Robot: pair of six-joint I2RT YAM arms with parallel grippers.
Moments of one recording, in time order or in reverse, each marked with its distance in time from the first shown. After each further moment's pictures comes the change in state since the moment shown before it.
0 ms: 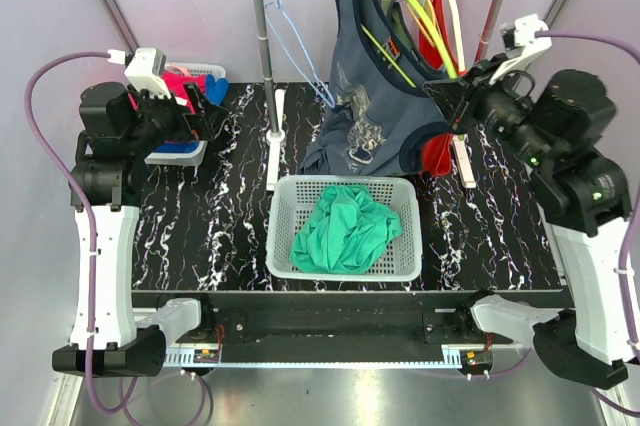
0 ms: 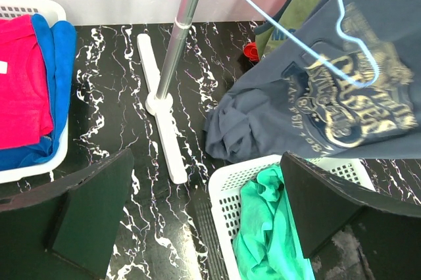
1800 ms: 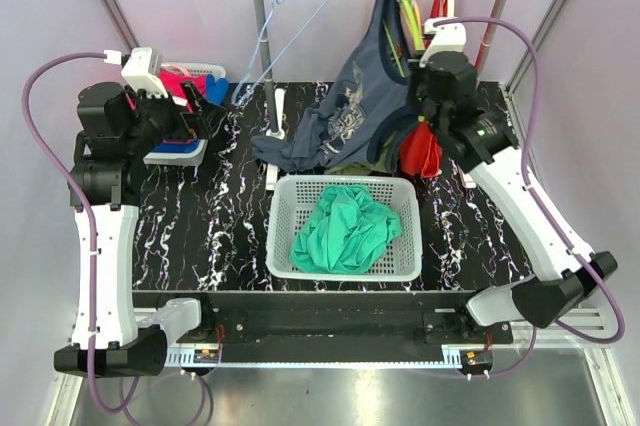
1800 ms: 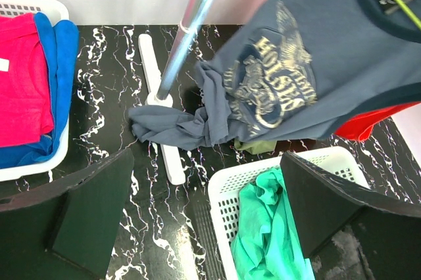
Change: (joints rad) left arm 0.021 0.000 -0.005 0.010 0.008 -0.018; right arm 0.114 0.285 -0.166 0.214 0.618 -0.035
